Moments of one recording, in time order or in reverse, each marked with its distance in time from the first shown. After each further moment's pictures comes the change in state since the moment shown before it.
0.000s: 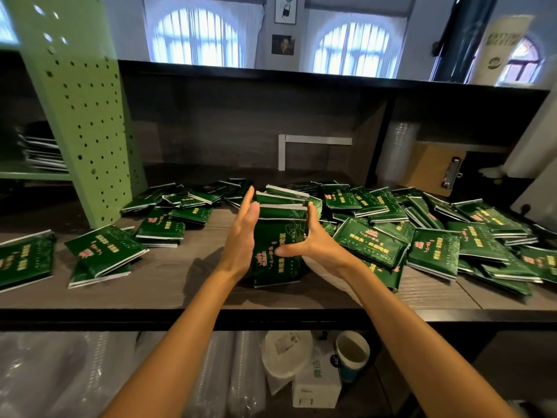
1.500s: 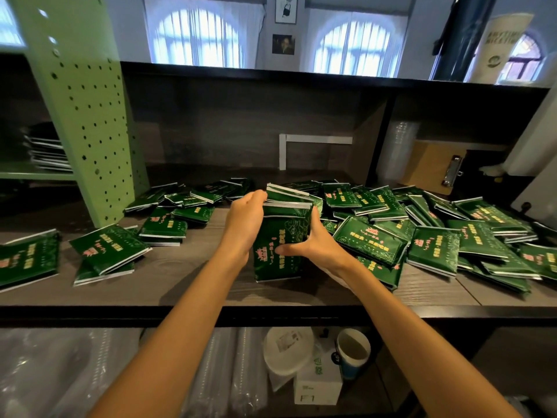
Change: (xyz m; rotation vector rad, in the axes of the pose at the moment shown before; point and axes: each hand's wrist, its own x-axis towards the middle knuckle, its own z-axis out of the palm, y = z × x) left_hand 0.000 0.052 0.013 0.078 0.170 -0.207; right_hand 0.008 0.017 0.004 -0.031 0.036 -0.041
